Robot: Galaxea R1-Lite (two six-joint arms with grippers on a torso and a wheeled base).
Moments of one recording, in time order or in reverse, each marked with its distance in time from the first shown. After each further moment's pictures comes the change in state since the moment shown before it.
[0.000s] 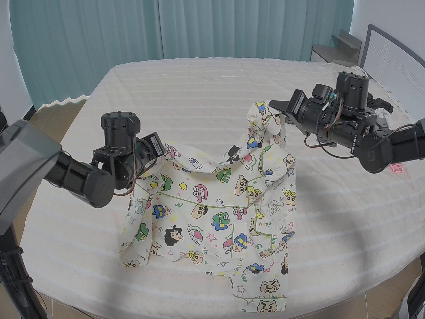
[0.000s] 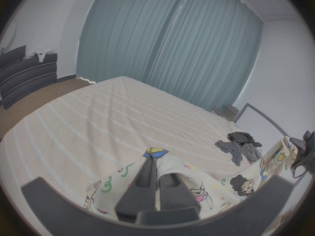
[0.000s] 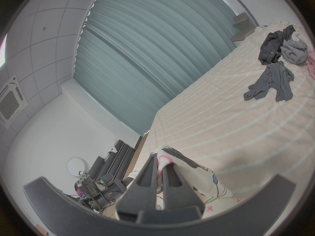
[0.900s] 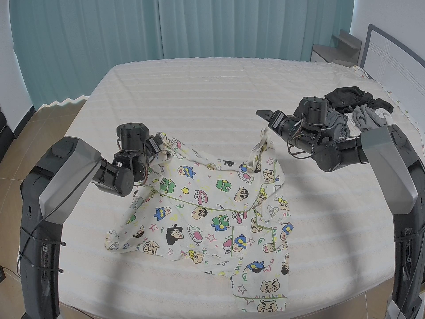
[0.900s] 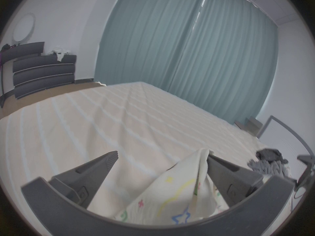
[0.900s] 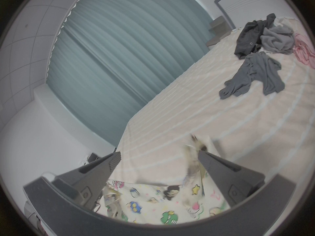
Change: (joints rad) left arm 0.117 0.390 -0.419 -0.009 0.096 -0.027; right arm -0.068 0.444 -0.444 0.077 -0.184 0.012
